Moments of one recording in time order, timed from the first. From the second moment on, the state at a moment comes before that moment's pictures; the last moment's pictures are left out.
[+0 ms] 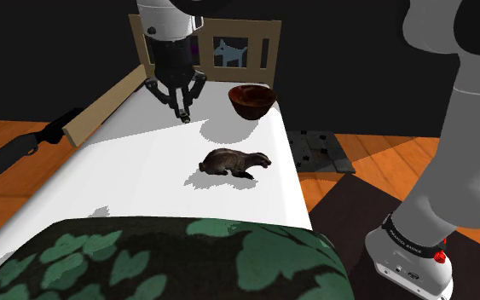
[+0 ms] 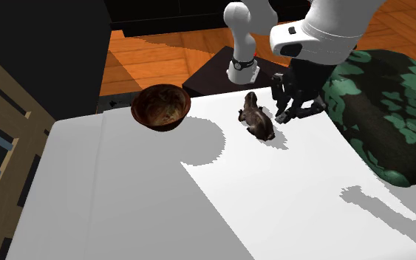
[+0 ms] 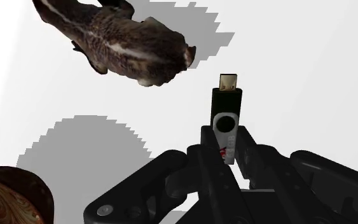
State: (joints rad) arm 0.08 0.30 0.63 -1.42 -0.22 1.67 1.02
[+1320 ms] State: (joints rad) arm -0.25 0.14 0.46 -1.58 -0.10 1.74 0.54
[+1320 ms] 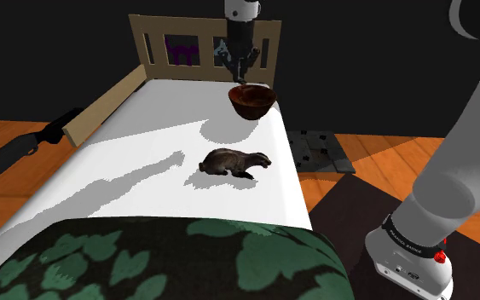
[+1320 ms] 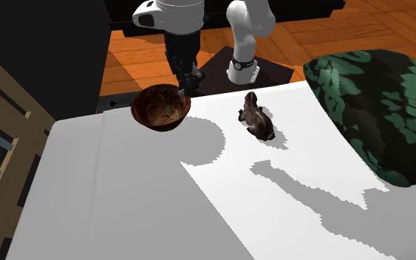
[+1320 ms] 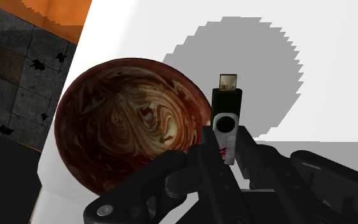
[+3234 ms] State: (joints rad) arm -0.35 0.20 0.39 -1.70 -0.12 1.92 0.39
